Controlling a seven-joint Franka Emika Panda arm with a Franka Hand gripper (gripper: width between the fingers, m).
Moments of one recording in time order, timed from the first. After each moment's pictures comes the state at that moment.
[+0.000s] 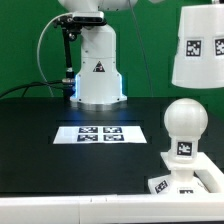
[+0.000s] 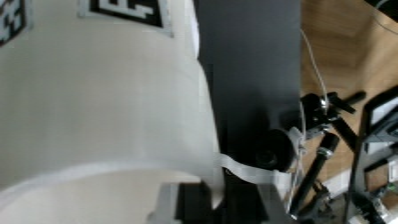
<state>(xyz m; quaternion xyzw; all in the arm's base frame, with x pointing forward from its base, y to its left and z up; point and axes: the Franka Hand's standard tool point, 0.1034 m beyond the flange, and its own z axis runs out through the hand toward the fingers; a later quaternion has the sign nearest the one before) 0.623 0.129 0.274 -0.93 0.19 -0.29 0.11</state>
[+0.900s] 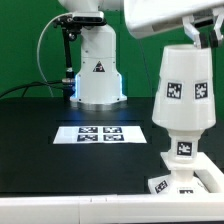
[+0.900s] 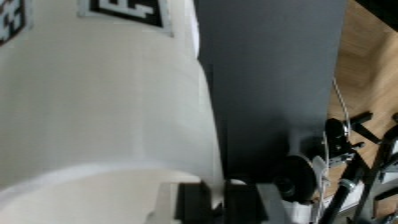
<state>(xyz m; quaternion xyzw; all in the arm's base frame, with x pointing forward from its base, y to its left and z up) 0.632 0.110 0.213 -0.94 0.17 -0.28 0.09</state>
